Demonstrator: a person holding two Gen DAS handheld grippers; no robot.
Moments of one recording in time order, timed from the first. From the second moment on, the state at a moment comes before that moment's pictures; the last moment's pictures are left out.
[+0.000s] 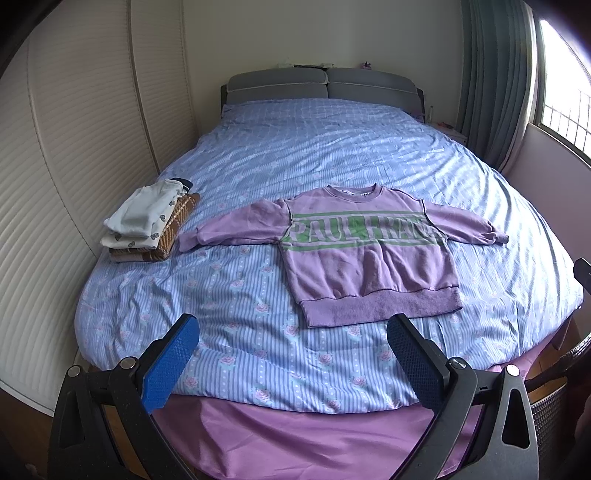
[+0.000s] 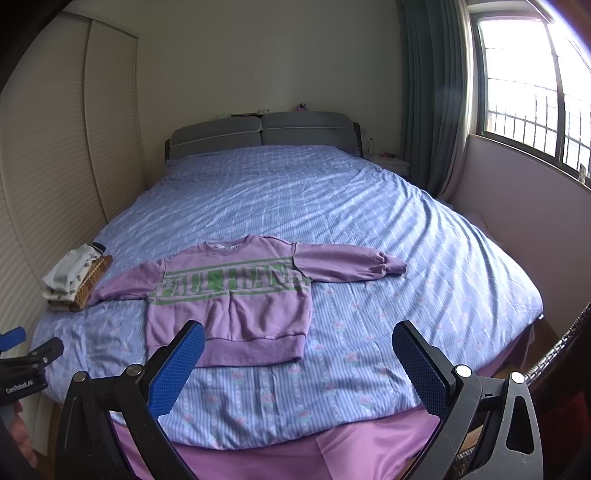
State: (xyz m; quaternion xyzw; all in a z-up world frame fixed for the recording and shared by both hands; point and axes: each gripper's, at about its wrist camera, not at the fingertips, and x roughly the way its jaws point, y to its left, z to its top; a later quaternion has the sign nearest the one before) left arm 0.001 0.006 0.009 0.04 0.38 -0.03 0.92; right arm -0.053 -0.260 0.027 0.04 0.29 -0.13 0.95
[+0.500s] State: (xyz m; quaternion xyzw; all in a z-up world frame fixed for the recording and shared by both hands) left arm 0.002 0.009 0.008 0.03 0.38 -0.03 0.92; right arm -0.053 -0.260 0.027 0.04 0.29 -0.13 0.95
